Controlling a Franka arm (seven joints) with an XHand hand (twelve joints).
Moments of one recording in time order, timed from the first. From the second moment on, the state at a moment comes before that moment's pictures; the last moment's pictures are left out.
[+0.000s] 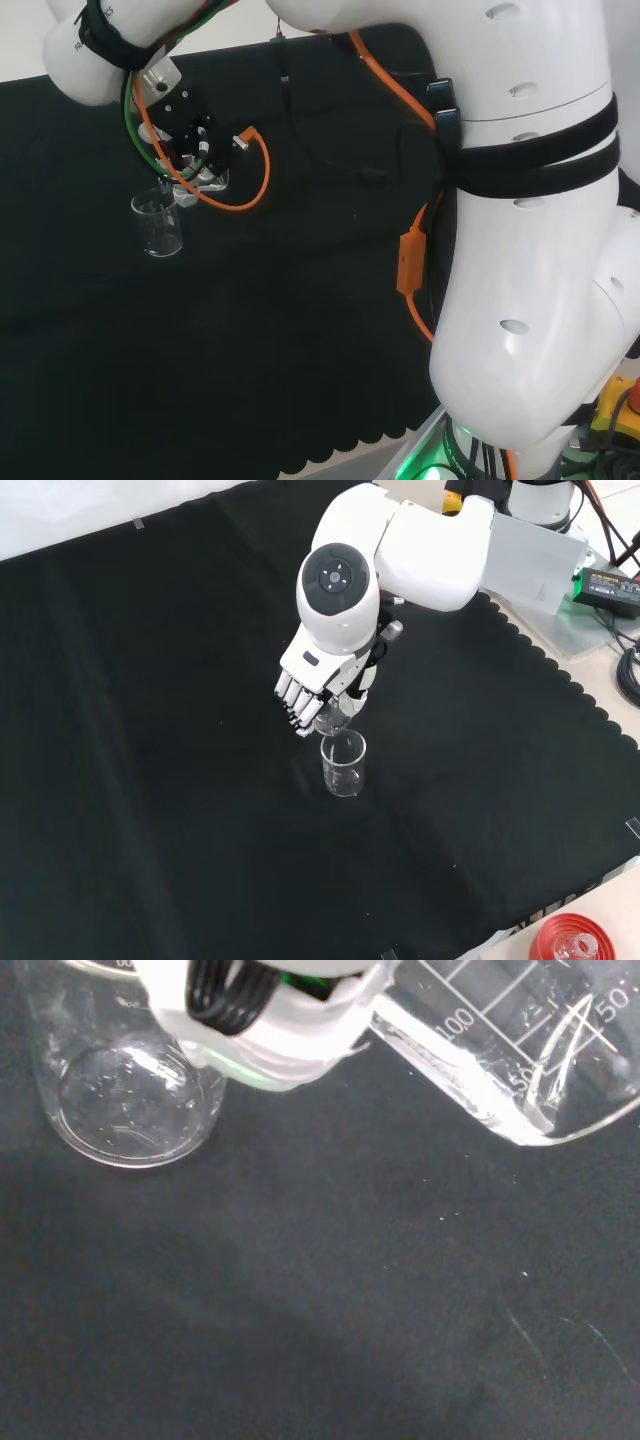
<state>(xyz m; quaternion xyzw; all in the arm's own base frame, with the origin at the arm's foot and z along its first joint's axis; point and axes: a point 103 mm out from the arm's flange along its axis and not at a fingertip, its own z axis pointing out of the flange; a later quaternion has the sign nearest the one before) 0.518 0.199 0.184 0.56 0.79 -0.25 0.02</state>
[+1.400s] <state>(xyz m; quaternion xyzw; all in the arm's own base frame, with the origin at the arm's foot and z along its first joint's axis) 0.512 0.201 0.190 0.55 0.78 -0.28 0.04</state>
